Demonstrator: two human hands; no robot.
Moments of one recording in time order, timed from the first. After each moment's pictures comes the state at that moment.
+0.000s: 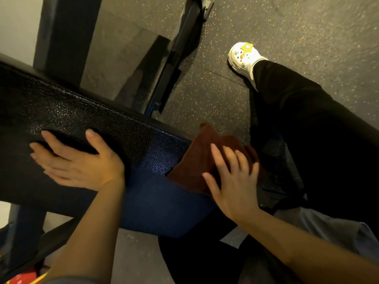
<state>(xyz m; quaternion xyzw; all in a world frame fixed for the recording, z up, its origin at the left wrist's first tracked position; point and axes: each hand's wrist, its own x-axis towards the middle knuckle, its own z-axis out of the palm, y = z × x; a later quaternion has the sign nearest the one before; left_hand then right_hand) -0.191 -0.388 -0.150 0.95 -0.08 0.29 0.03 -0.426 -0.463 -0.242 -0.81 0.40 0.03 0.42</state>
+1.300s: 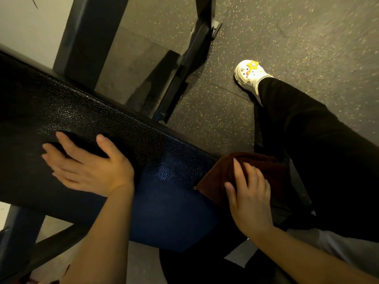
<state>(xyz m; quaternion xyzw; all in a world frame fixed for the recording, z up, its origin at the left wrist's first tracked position) -0.191 -0.391 -0.154 0.95 -0.08 0.31 0.05 -0.435 -0.456 -0.246 -0.80 0.44 0.00 0.41</state>
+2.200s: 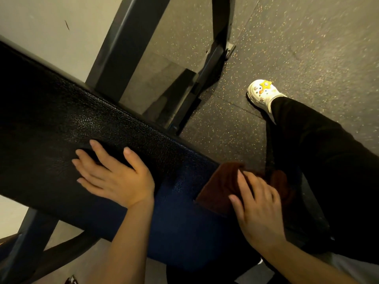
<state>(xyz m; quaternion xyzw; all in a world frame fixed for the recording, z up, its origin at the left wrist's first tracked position) -0.189 -0.387 -0.161 0.94 -0.13 0.30 0.04 -0.415 -0.462 -0.242 -0.84 0.40 -0.06 0.36</state>
